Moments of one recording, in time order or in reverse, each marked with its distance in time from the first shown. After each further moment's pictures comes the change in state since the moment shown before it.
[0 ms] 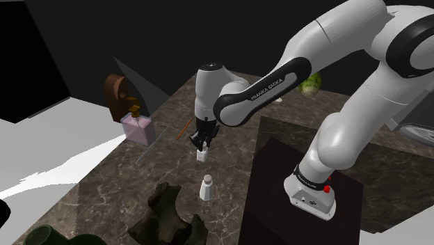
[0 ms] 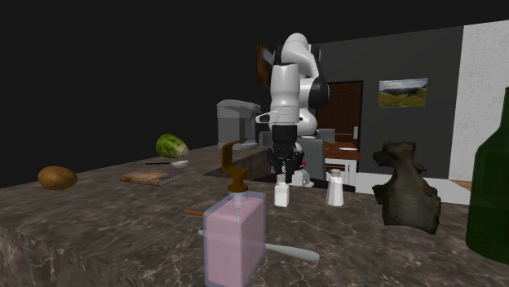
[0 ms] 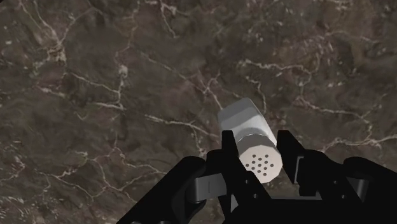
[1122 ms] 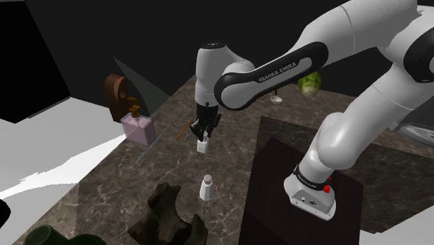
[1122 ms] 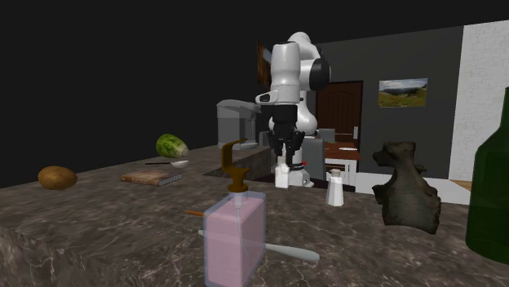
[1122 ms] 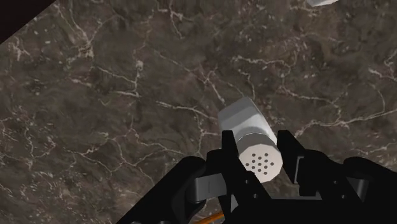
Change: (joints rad) arm 0.007 -0.100 -0.018 0.069 0.033 -0.163 -0.027
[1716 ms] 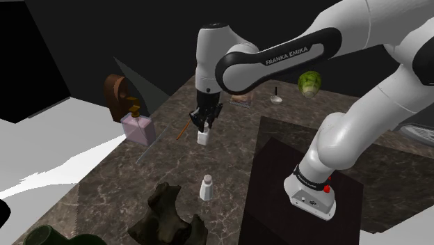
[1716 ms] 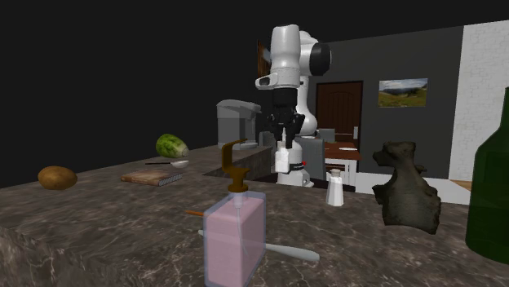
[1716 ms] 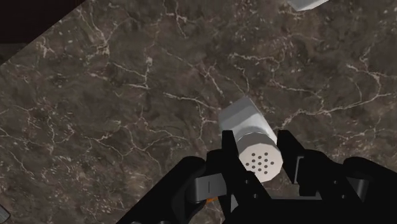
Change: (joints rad) arm 0.001 -0.056 -0.017 0.076 0.010 -0.130 -0.013
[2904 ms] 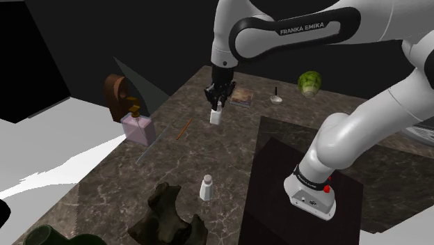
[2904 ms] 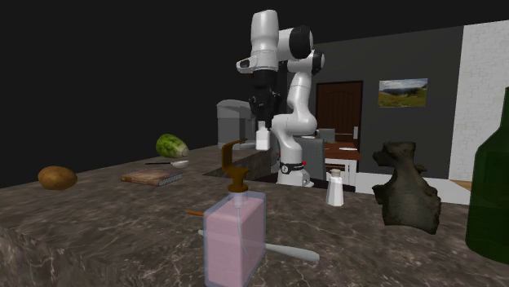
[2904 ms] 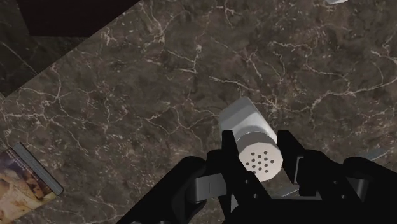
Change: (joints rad) arm -0.046 -0.122 -0.125 0.038 -0.013 -0.167 -0.153
